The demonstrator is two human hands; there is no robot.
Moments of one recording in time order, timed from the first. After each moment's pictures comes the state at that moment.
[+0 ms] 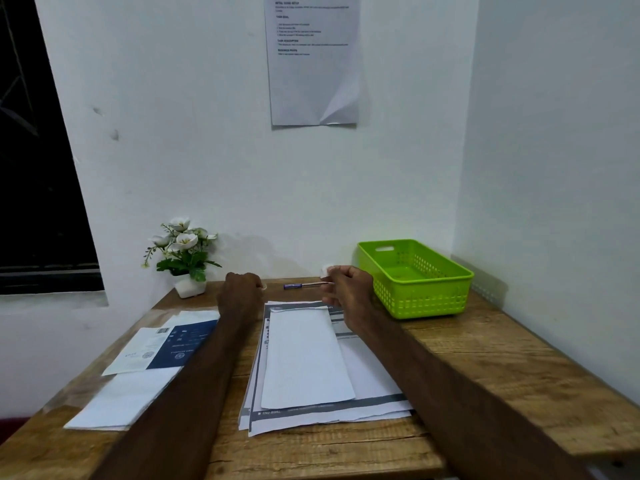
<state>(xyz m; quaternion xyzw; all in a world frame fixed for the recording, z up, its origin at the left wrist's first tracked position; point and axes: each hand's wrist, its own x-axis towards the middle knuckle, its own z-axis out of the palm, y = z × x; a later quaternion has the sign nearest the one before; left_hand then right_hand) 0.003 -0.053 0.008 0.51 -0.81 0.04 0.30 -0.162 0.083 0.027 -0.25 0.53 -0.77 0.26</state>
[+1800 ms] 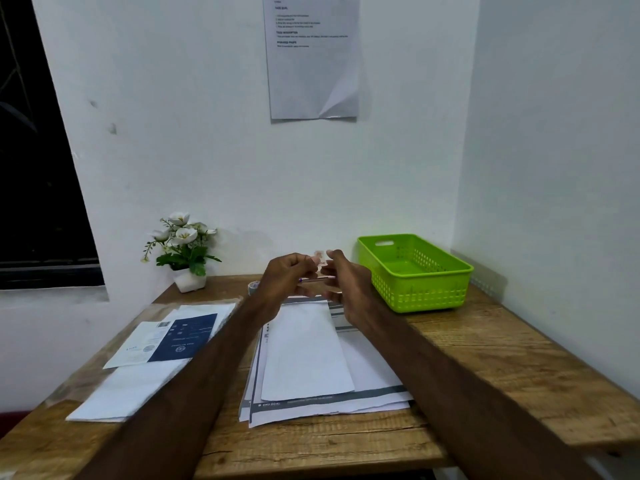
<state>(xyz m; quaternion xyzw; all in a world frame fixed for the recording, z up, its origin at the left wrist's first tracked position) -0.034 0.033 0.050 0.23 -0.68 -0.57 0.39 -0.146 0.108 0.050 -0.23 0.54 -0.74 0.32</state>
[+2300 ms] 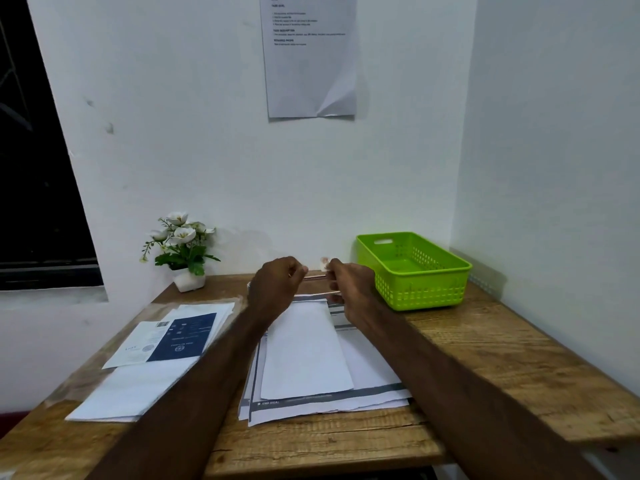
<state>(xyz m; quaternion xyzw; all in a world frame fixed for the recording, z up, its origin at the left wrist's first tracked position) -0.037 0.004 0.027 0.35 -0.83 -0.13 0.41 -0.153 0.099 0.039 -0.21 0.58 -0.74 0.27</state>
